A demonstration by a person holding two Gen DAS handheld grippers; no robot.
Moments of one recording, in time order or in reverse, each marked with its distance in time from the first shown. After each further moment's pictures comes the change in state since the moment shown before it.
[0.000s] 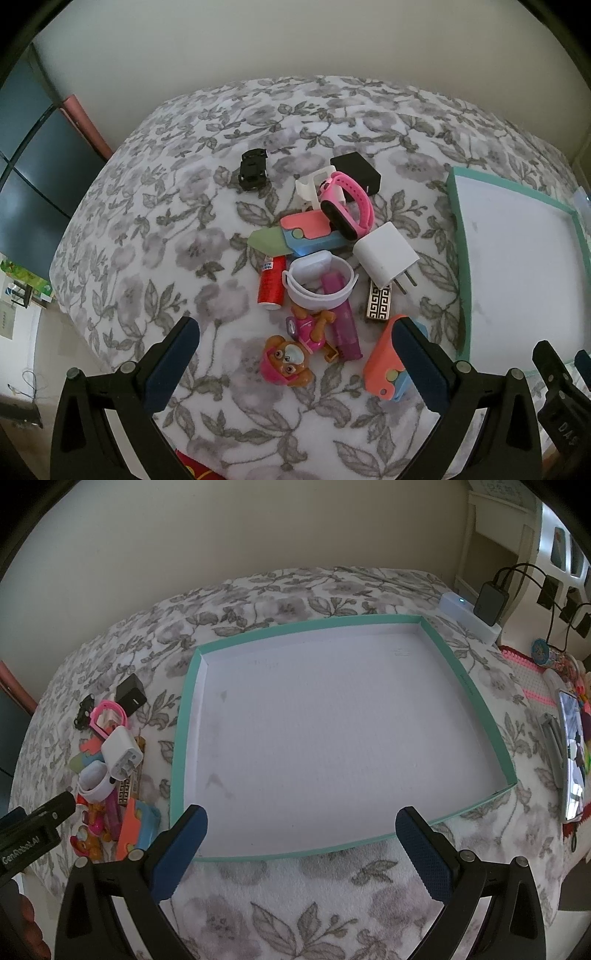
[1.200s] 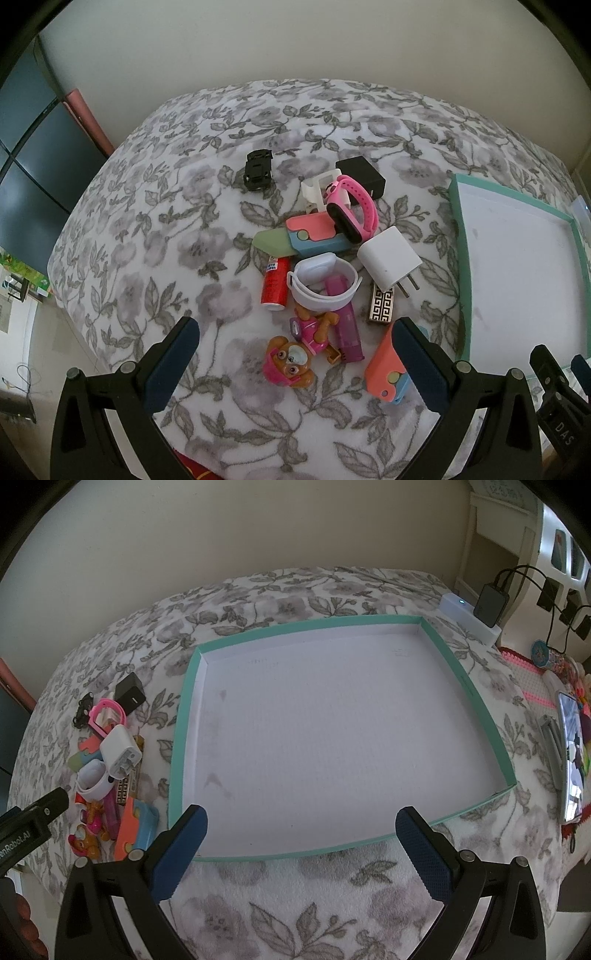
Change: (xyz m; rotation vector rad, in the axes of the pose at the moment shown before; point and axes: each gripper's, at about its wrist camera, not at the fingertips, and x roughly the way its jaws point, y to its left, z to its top) left arm -0.002 0.006 -0.002 -0.029 -0.012 -0.014; right arm 0.000 0.001 0.000 -0.009 -0.002 0.001
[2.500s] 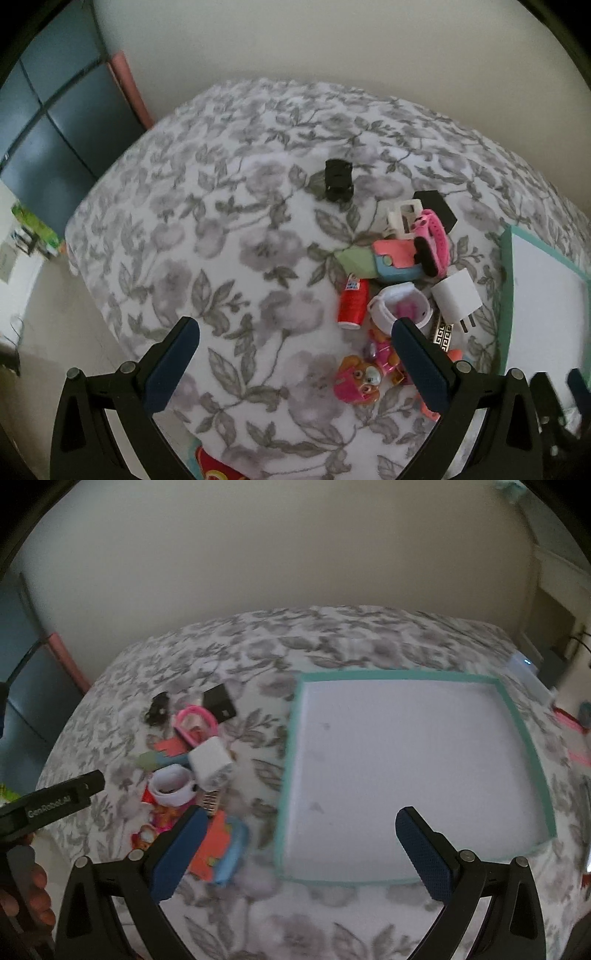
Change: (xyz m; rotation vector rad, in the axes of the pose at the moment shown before) left arm 0.005 0.070 0.007 -0.195 0.009 0.029; right arm -0.021 0.076 0.007 -0.183 -0.100 0.196
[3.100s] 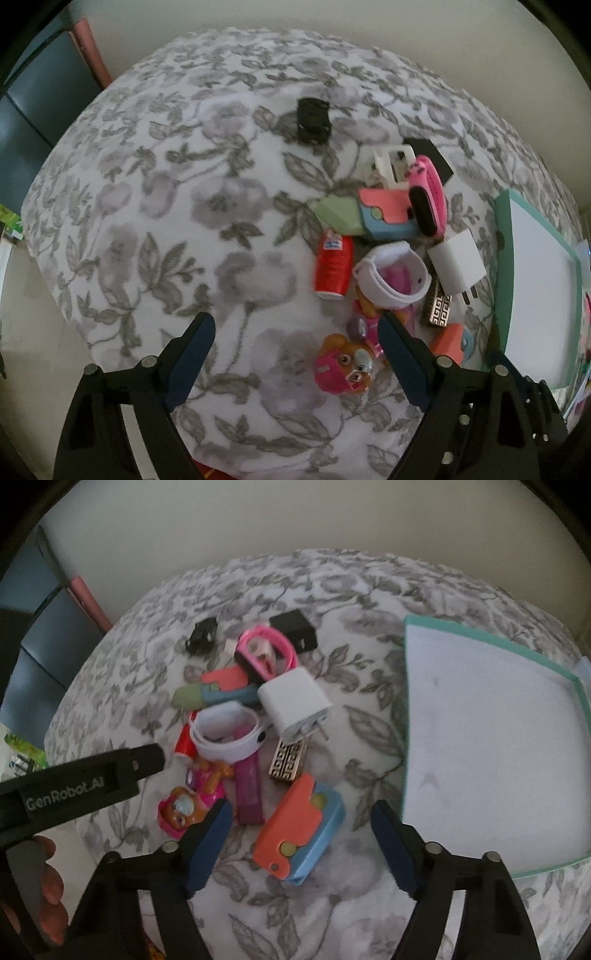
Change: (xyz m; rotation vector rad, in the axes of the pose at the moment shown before) left arm 0.046 -0.006 -0.005 0.037 0.180 -0.135; right arm 0.060 0.063 -0.019 -0.100 0.200 0.085
